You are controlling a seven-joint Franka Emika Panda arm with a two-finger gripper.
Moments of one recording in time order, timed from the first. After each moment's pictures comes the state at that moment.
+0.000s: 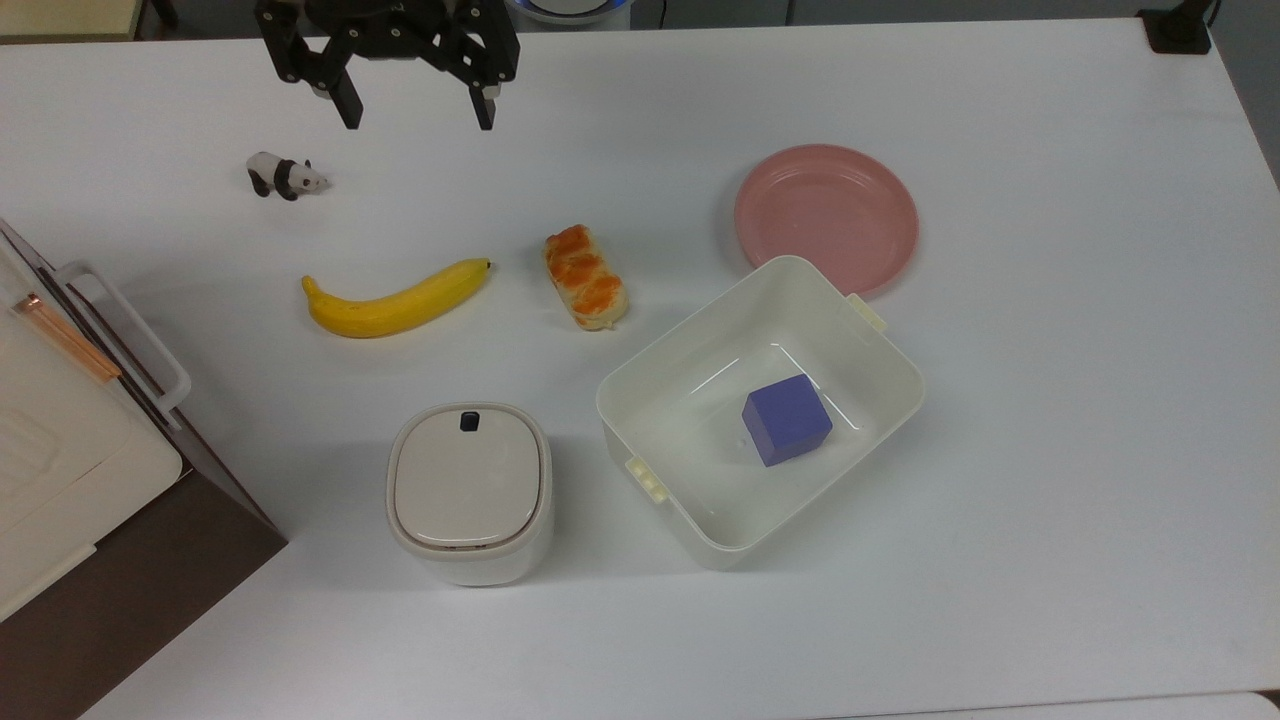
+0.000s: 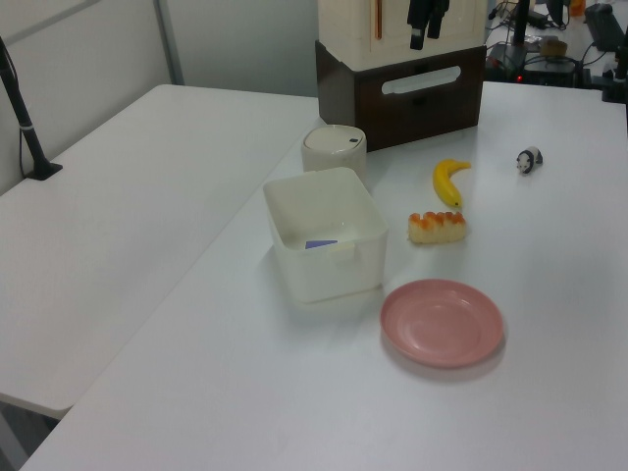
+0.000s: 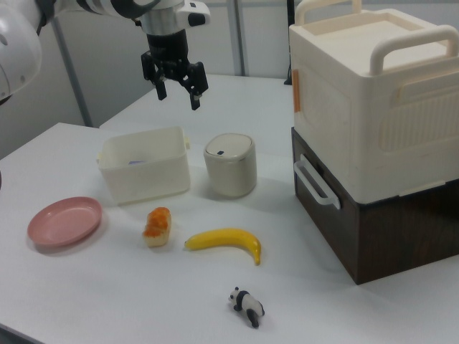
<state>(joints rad) -0.23 0.33 0.16 -1.11 0.04 1.52 -0.02</state>
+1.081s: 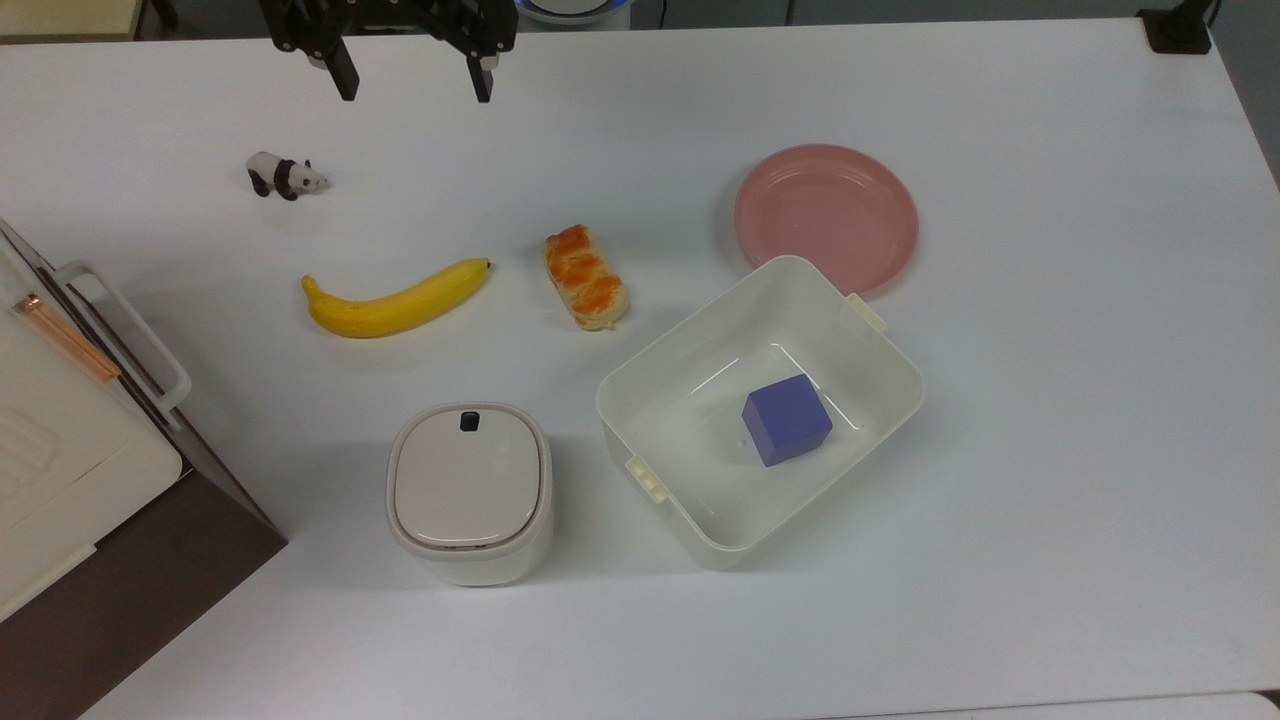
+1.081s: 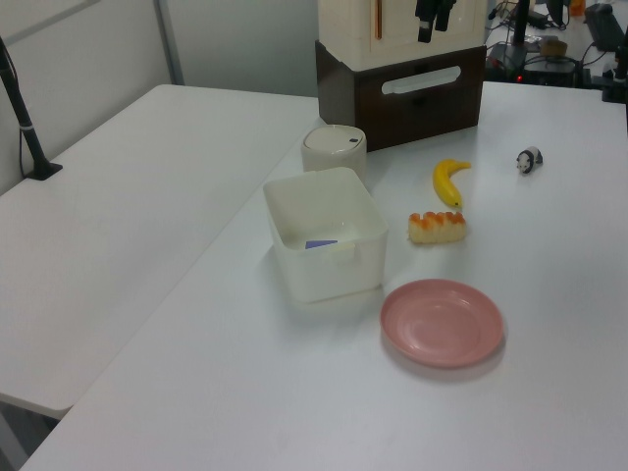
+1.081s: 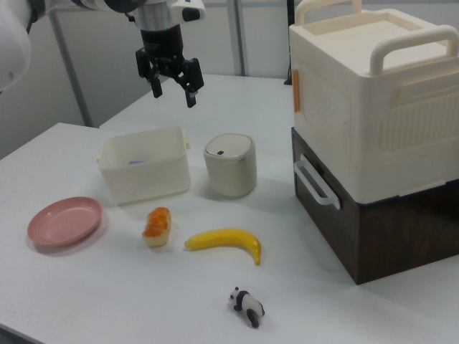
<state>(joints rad) -0.23 0.29 0.15 -1.14 0.04 1.51 -0.02</state>
